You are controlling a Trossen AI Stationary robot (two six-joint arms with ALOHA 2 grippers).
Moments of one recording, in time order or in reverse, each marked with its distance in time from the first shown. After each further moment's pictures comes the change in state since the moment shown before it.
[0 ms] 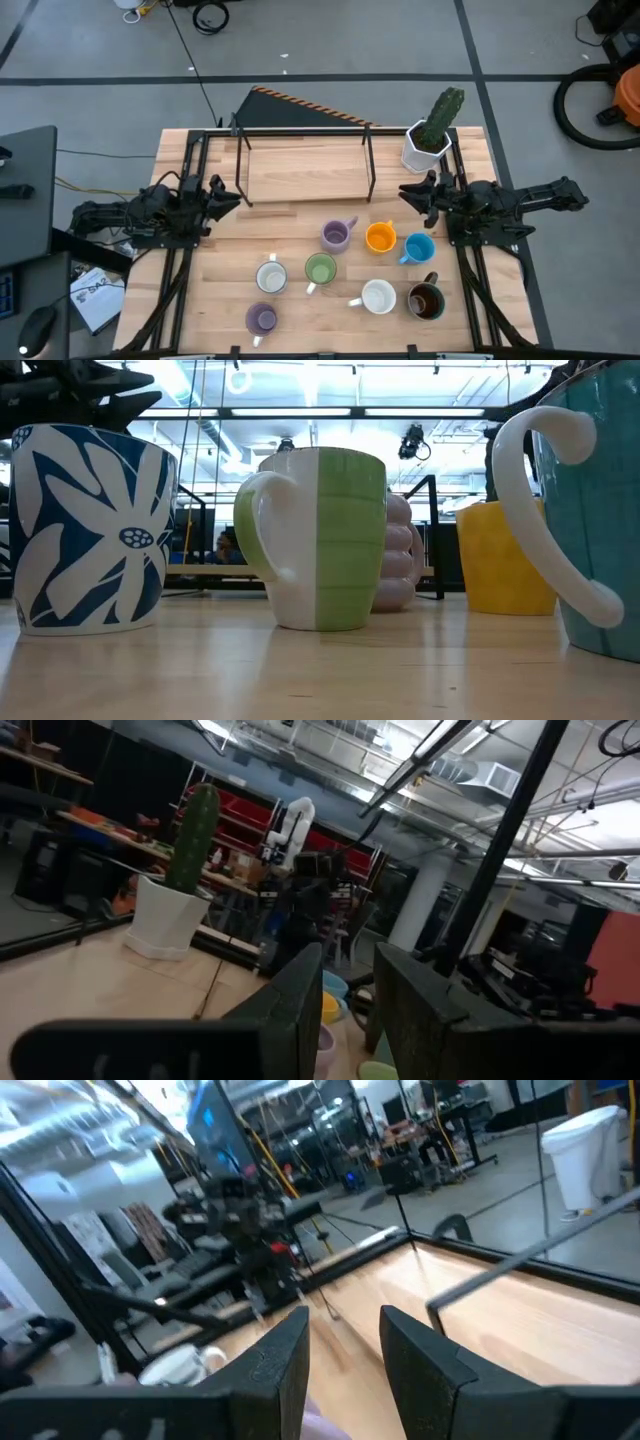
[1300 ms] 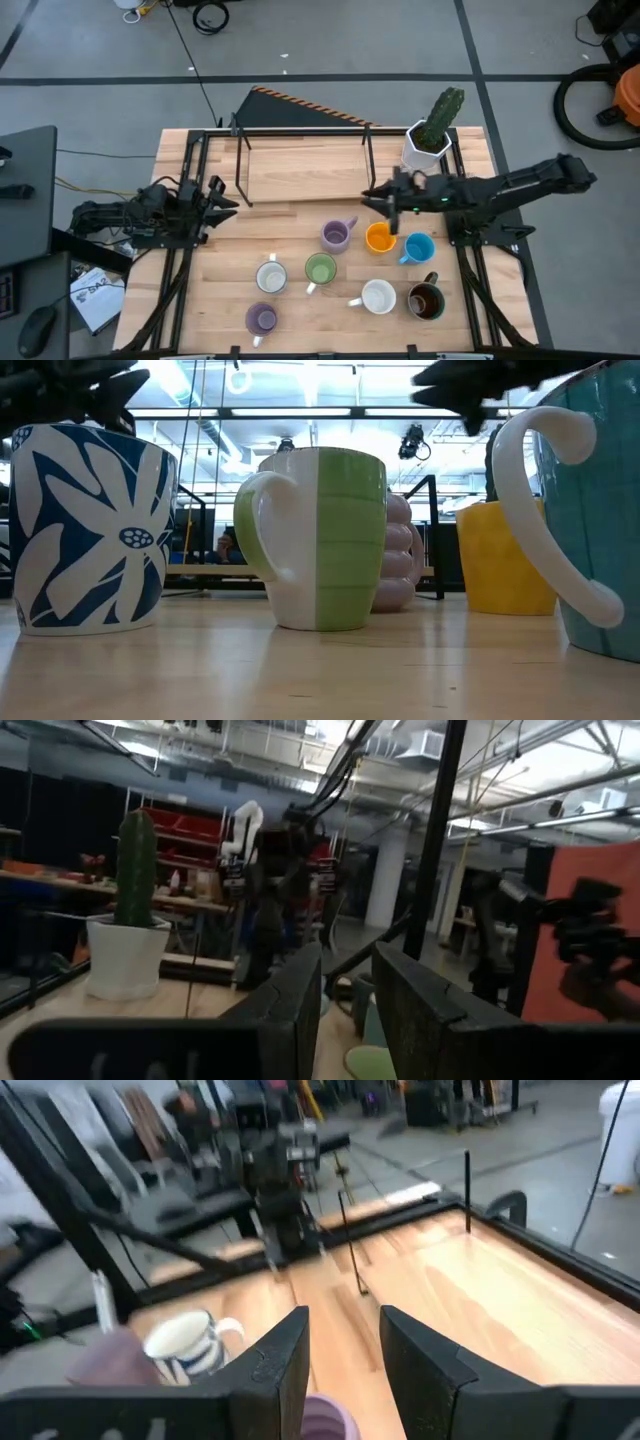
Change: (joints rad) left arm 0.000 0.000 0.000 0.032 0.150 0.194; right arm 0.002 0.772 0.490 0.005 -0.106 -0.105
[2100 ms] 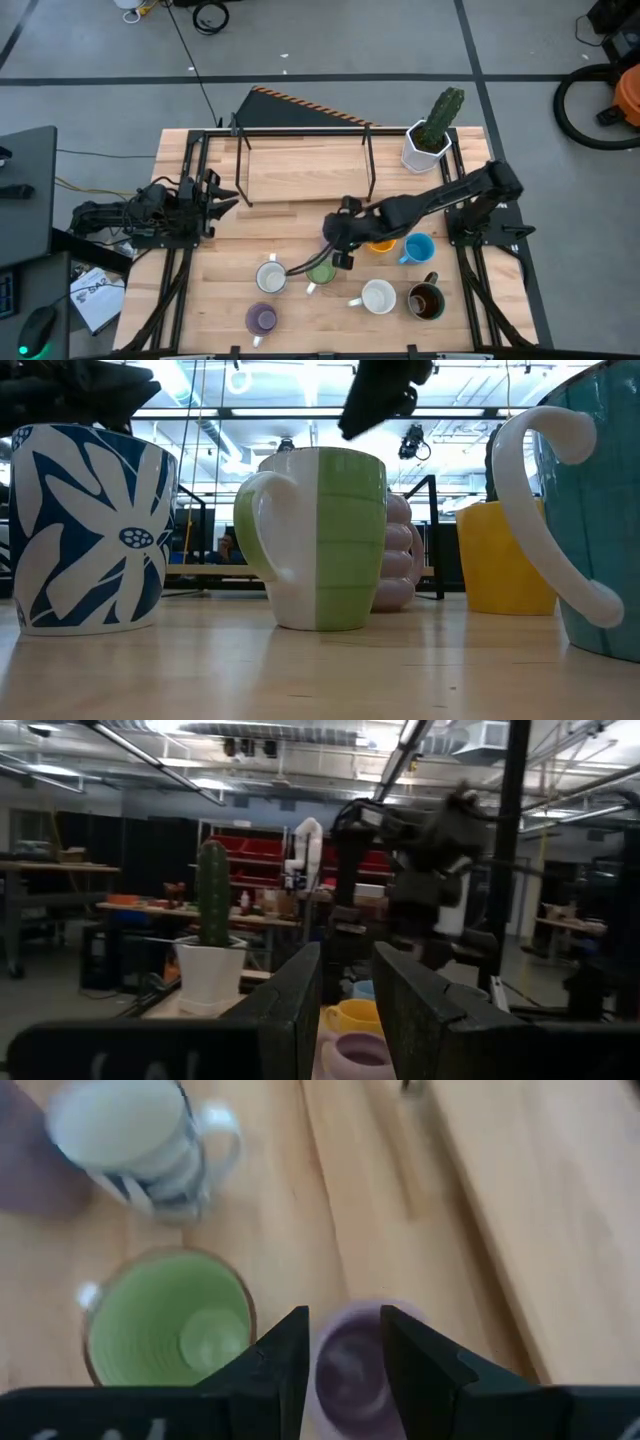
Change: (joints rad) left arm 0.000 0.000 0.000 0.011 -0.165 0.134; right arm 0.145 0.765 0.883 -0.928 0.050 0.097
